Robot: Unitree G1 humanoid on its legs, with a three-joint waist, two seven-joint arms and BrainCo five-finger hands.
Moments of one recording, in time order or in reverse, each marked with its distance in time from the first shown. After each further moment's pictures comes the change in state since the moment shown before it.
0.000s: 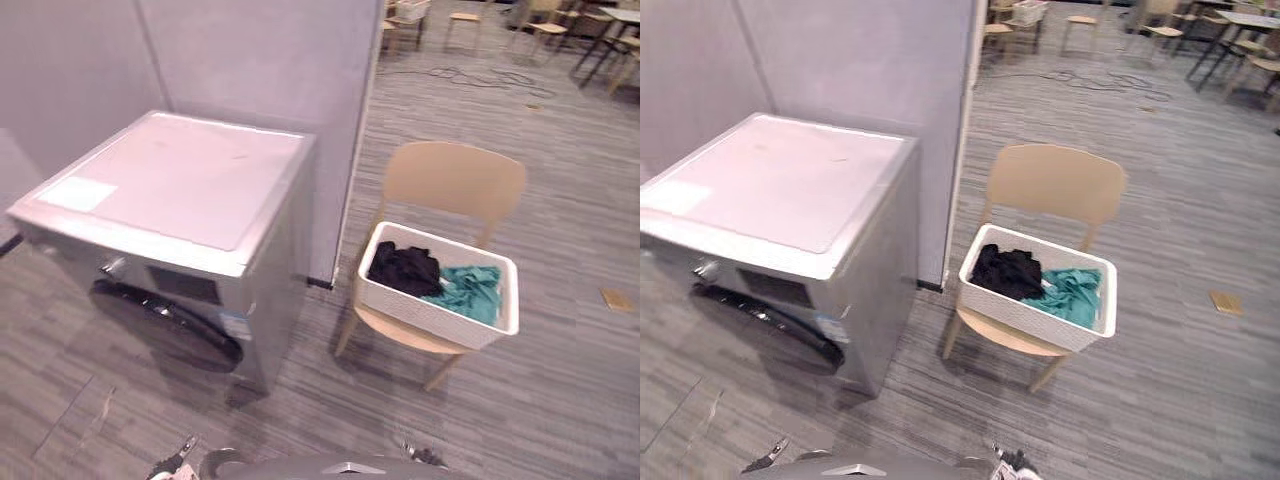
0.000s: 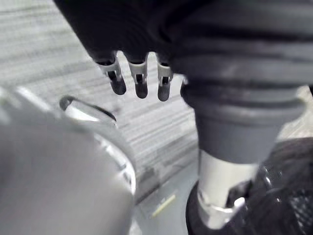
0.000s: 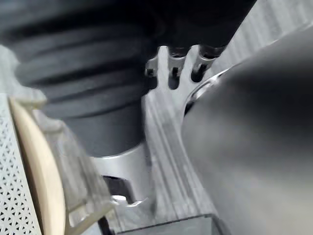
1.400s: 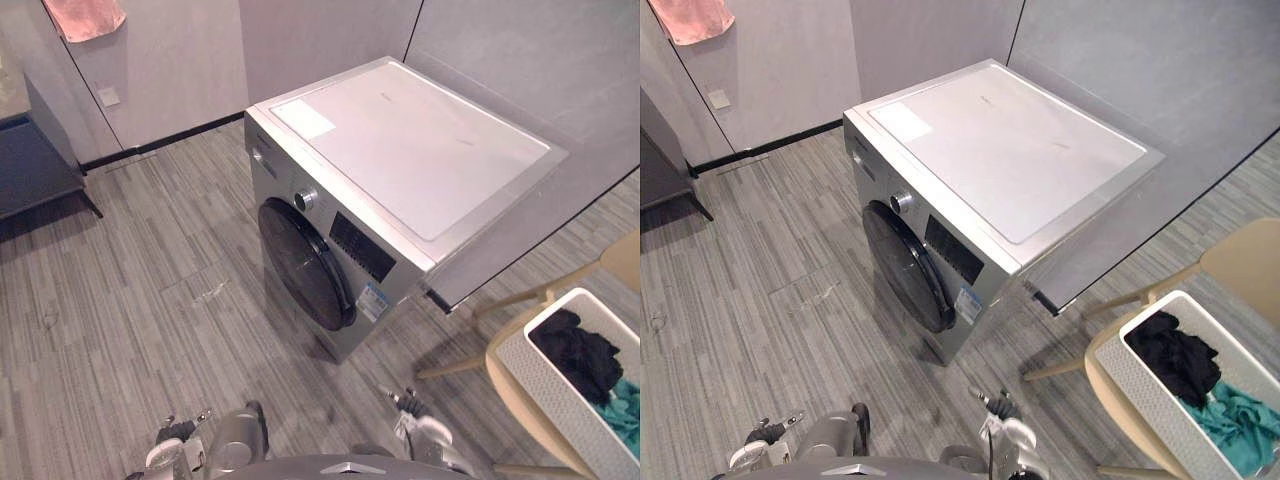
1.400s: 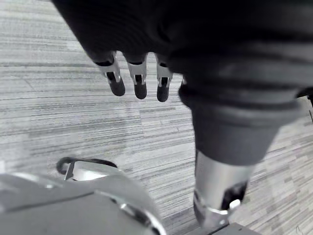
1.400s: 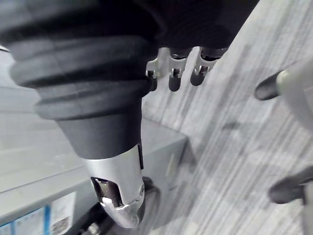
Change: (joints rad) left arm -0.045 -0.002 -0.111 -0.106 0.177 0.003 -0.006; right arm -0.075 0.016 0.149 -0.222 -0.013 -0.037 0.004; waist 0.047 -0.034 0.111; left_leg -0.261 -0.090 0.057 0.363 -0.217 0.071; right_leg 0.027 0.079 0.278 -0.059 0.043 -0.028
